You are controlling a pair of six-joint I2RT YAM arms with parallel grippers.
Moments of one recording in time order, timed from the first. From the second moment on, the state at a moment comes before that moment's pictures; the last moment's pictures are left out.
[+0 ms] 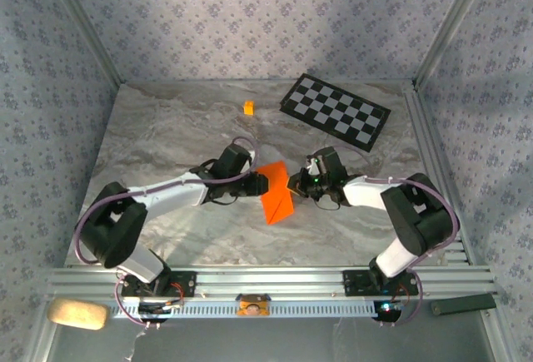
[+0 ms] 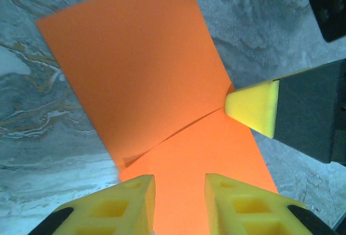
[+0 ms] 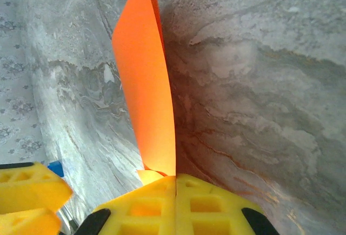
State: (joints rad) left arm -0.75 1.52 0.83 -0.16 0.22 -0.68; right arm 0.49 1.58 0.63 0.16 -0.48 0.92
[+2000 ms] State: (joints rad) left arm -0.63 0.81 0.52 -0.36 -0.31 -0.91; right arm 0.95 1.96 1.38 -0.78 0.20 0.53
